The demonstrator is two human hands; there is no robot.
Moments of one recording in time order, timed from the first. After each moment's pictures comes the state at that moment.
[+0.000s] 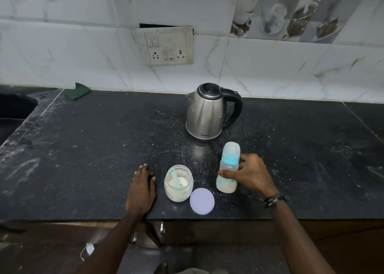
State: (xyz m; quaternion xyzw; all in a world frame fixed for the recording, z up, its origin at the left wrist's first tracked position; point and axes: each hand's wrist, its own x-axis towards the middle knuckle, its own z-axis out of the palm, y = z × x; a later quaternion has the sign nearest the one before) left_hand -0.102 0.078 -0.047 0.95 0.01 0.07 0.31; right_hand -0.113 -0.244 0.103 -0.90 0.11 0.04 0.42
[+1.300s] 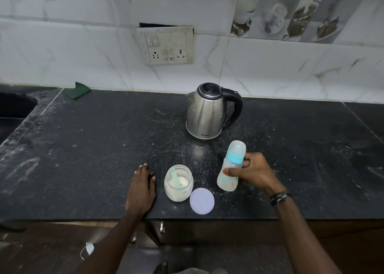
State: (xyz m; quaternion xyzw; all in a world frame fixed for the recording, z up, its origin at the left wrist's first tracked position) left_hand -0.101 0.077 -0.046 0.95 0.00 0.07 0.30; right_hand -0.105 -0.259 0.104 -0.89 0.11 0.08 0.43
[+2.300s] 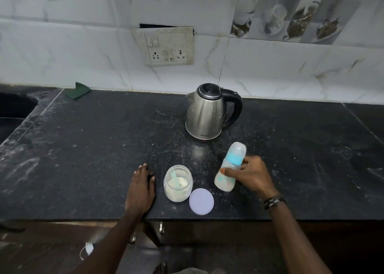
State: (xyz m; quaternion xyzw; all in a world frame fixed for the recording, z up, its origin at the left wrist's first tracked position) left_hand -0.102 0.076 -0.042 0.95 0.01 0.06 0.30; right_hand -0.109 -0.253 0.095 -0.83 0.14 0.06 0.53
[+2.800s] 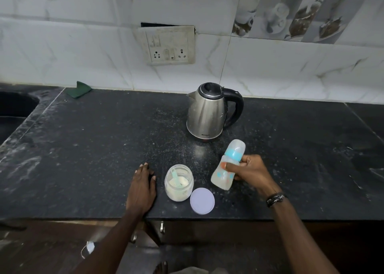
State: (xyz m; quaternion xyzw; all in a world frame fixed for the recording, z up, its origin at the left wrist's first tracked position) left_hand -0.103 0.076 -0.043 0.95 0.01 0.06 0.30; right_hand -0.103 -0.249 0.092 -0.77 0.14 0.07 0.61
